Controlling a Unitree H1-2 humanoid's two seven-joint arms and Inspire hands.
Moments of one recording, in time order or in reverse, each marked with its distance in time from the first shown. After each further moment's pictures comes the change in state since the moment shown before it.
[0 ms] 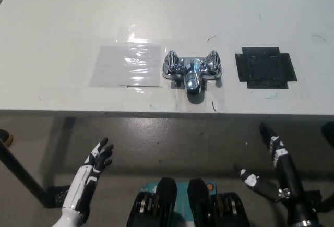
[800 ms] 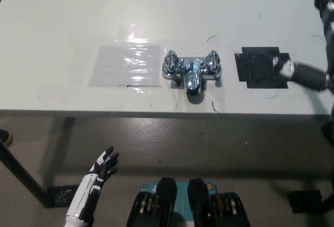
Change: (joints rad) left_arm 0.025 -0.005 -0.012 -0.005 0.001 0.000 -0.011; right_arm -0.515 -0.151 -0.073 -0.242 -0.044 0.376 0.045
